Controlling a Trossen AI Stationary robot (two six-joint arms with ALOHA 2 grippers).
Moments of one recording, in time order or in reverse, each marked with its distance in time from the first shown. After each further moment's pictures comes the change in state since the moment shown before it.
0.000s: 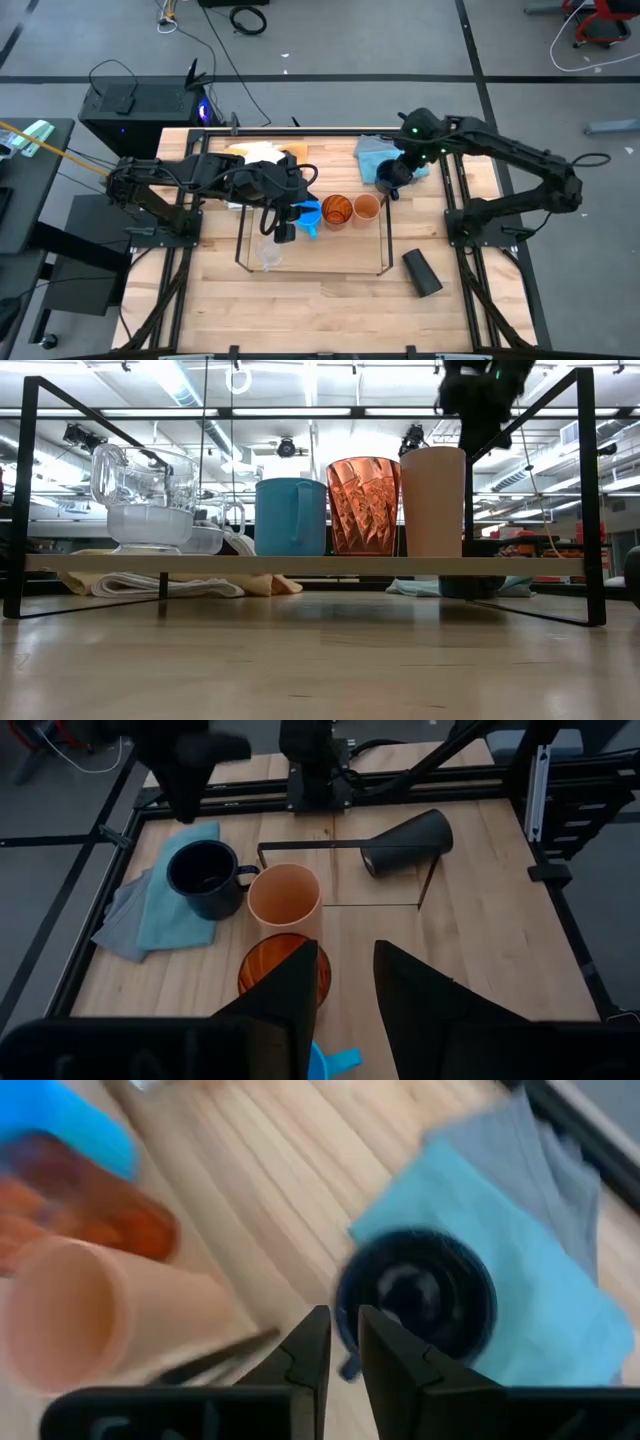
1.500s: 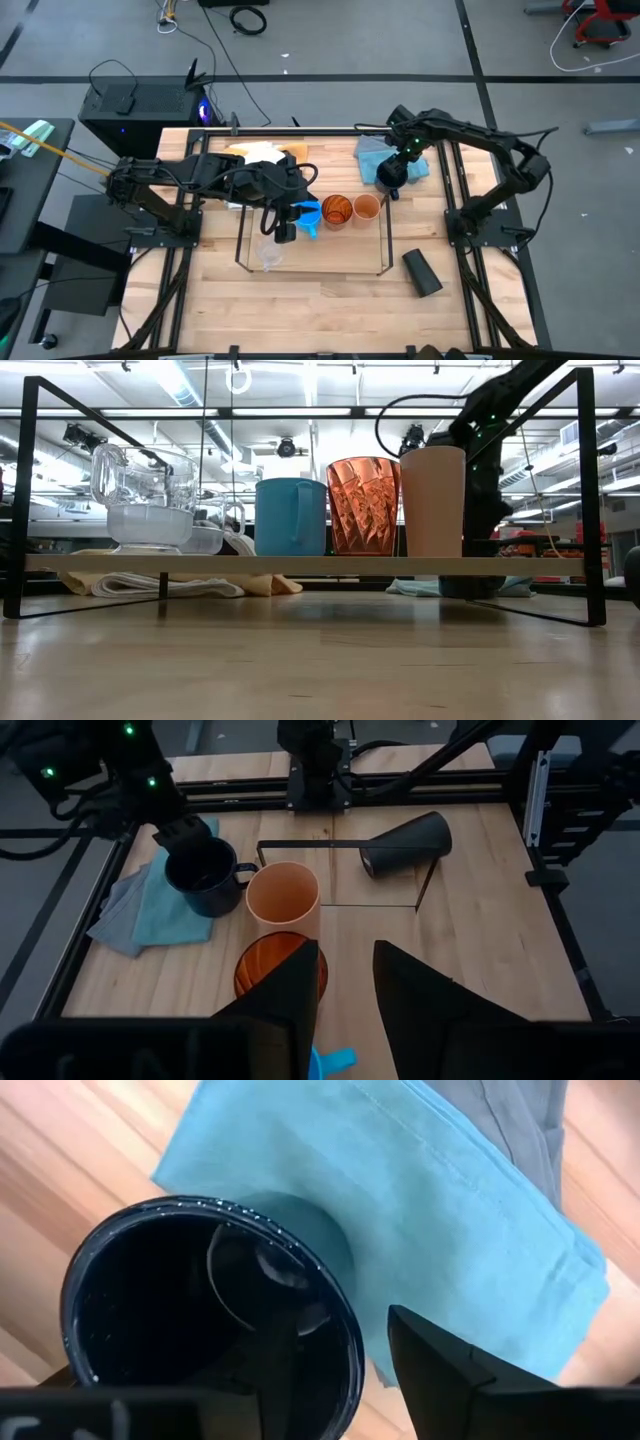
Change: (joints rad) left arm 0.000 0.000 0.000 -0.001 0.000 -0.027; right arm -0.278 0.336 -0.105 0.089 0.017 -0.129
